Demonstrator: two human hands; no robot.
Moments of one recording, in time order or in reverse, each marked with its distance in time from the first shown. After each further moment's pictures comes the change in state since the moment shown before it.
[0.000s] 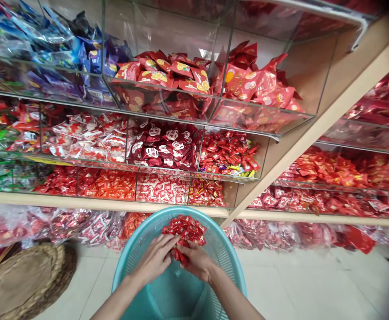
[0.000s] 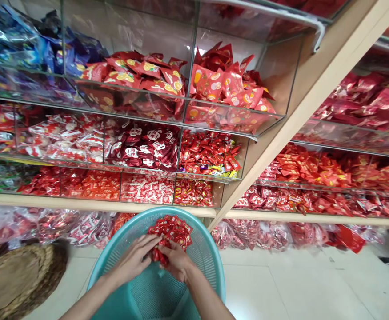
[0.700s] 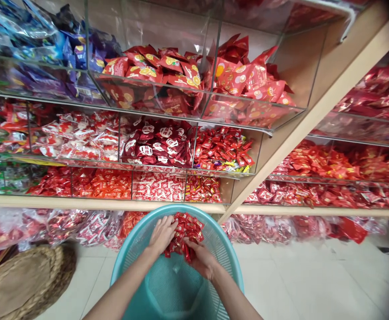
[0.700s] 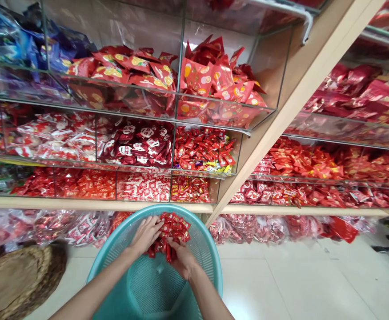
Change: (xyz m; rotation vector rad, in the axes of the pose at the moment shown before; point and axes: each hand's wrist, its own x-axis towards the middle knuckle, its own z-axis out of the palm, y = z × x) left_hand 0.063 -0.008 0.015 0.306 0.044 -0.071; right_hand 0.006 0.019 -0.030 0.429 0.171 0.062
